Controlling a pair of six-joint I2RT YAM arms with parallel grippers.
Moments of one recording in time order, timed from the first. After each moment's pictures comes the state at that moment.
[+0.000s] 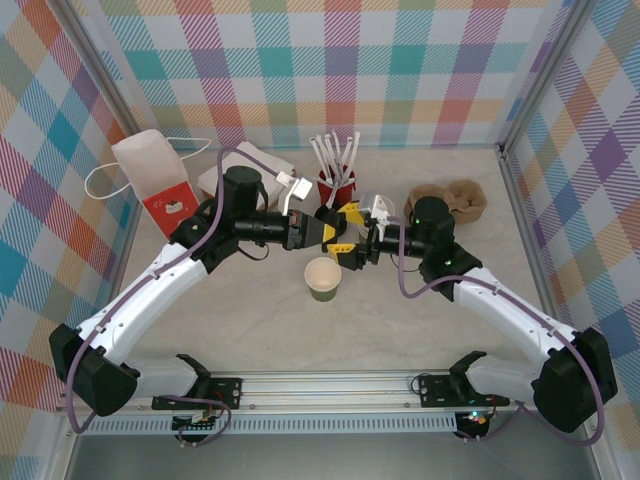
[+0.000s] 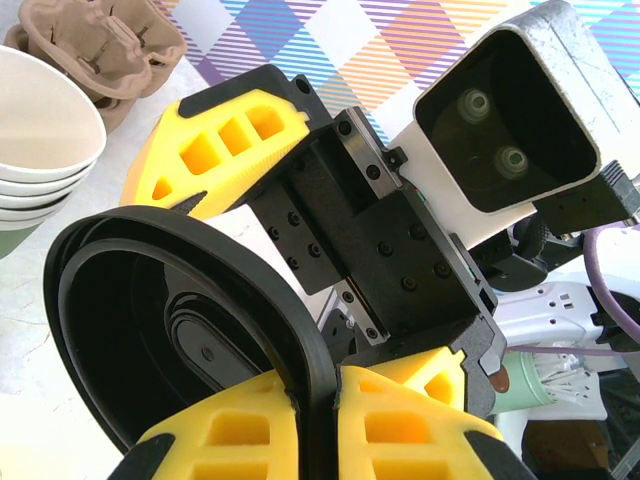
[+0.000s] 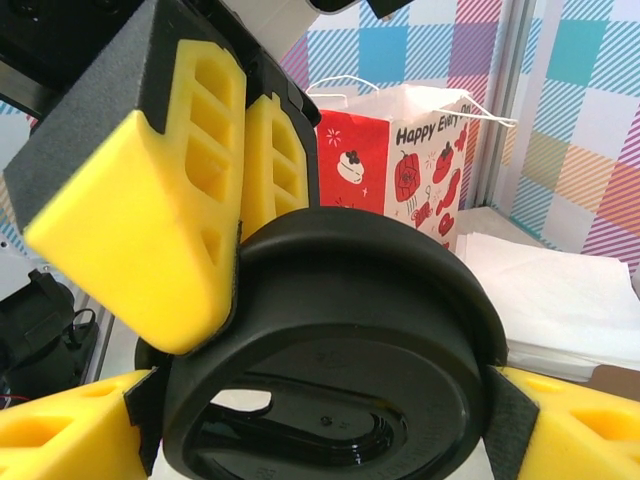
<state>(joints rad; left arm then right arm) -0.60 1.27 1.26 -0.44 0.78 -0.48 0.58 1.16 0.82 0.22 -0.76 -0.08</state>
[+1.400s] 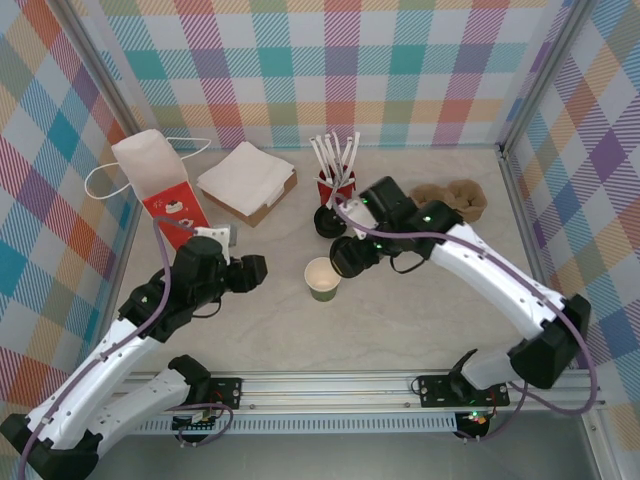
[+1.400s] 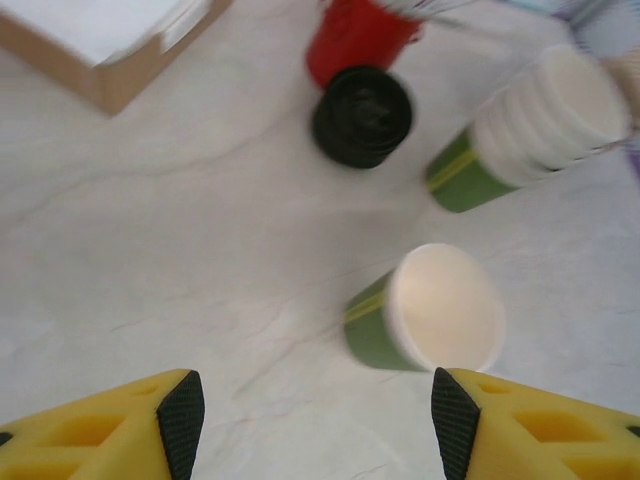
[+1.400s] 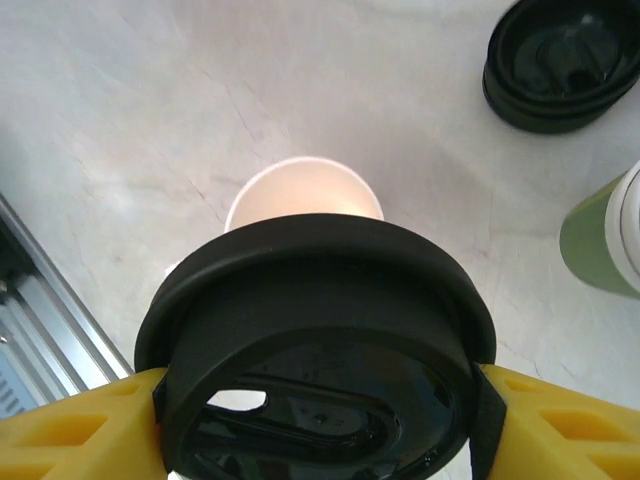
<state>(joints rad) -0.61 0.75 0.85 -0.77 -0.10 -0.58 0.77 1.44 1.46 -1.06 -0.17 0.02</state>
